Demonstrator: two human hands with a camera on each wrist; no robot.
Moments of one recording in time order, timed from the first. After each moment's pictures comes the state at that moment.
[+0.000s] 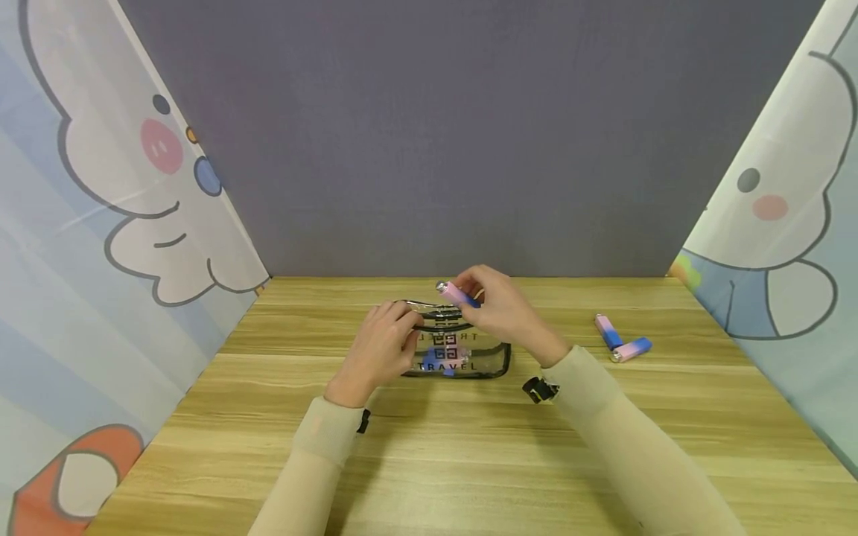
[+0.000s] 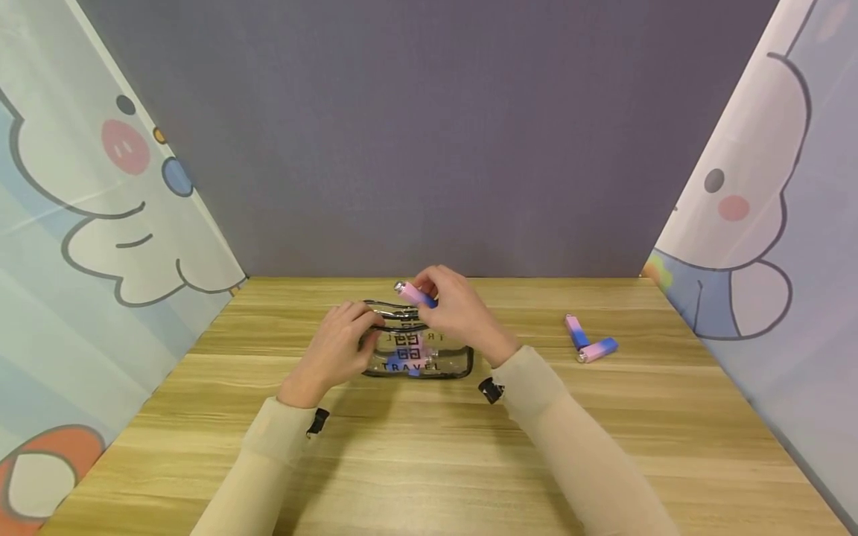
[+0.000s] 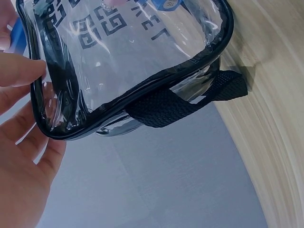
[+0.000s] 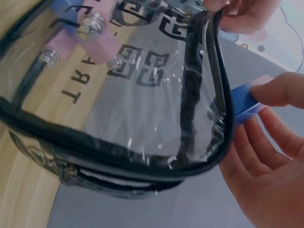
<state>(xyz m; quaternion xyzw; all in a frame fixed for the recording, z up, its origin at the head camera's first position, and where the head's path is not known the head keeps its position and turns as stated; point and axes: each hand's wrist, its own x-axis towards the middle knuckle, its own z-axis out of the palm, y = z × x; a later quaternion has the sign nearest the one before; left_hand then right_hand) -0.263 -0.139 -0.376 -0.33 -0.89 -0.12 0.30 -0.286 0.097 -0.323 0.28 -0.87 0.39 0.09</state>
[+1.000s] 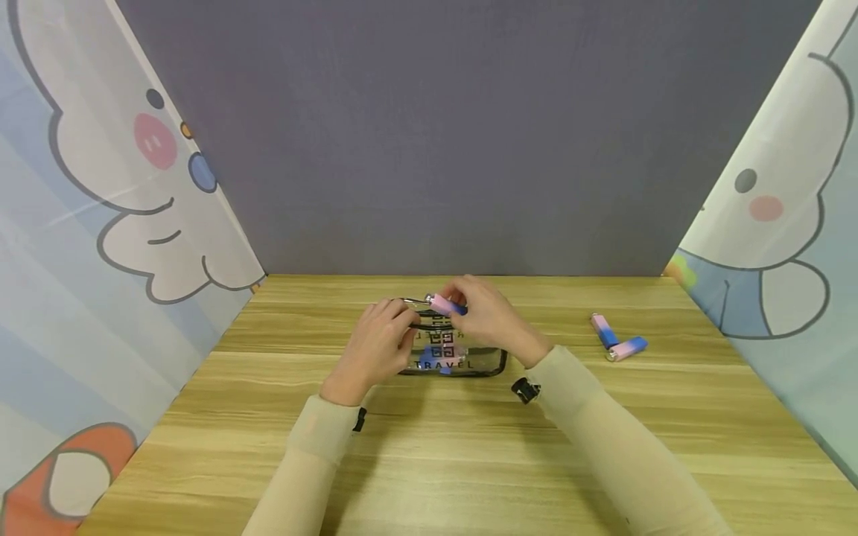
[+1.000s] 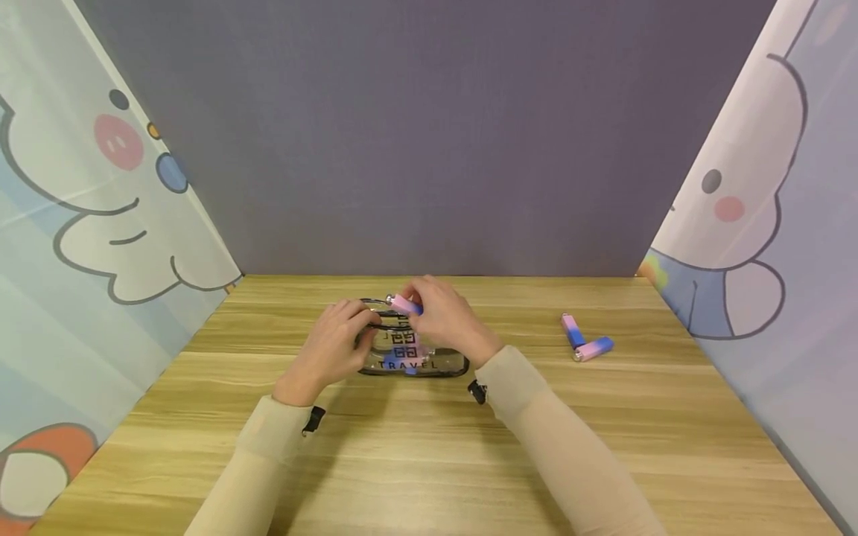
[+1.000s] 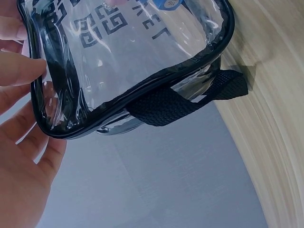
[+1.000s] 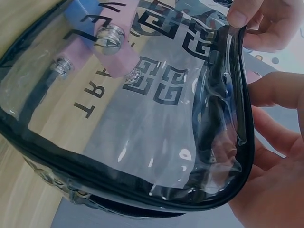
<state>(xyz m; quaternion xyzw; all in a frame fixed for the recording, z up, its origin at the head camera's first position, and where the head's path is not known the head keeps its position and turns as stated) -0.263 -0.140 -0.375 -0.33 -0.89 -0.13 0.30 -0.290 0.080 -0.333 0.29 -0.90 0.31 0.06</state>
